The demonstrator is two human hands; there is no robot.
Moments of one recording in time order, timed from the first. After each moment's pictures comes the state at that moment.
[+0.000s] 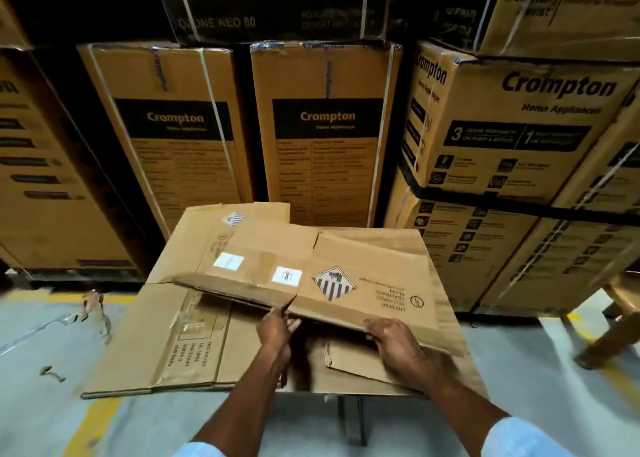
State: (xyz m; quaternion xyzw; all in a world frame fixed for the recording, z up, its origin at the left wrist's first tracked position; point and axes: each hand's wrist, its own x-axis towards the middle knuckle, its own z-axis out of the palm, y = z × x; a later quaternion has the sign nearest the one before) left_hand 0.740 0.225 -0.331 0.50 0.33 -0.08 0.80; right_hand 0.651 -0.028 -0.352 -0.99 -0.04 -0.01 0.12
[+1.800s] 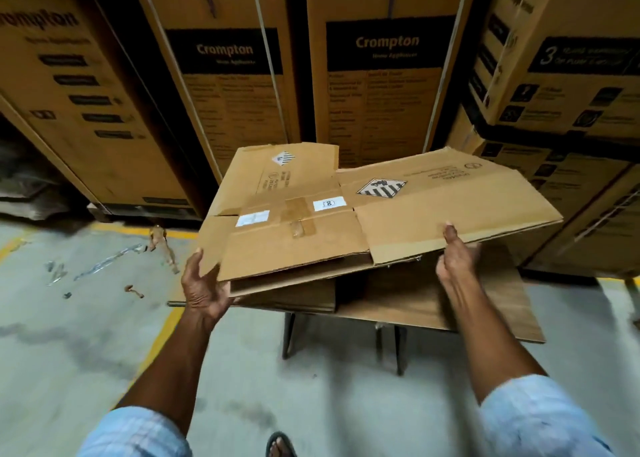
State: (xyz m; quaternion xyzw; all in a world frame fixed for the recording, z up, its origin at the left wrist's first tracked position) left_hand 0.676 0.469 -0.292 0.36 0.20 -0.03 0.91; right_hand 0.683 0.040 -0.281 -0.44 0.40 -0.20 0.78
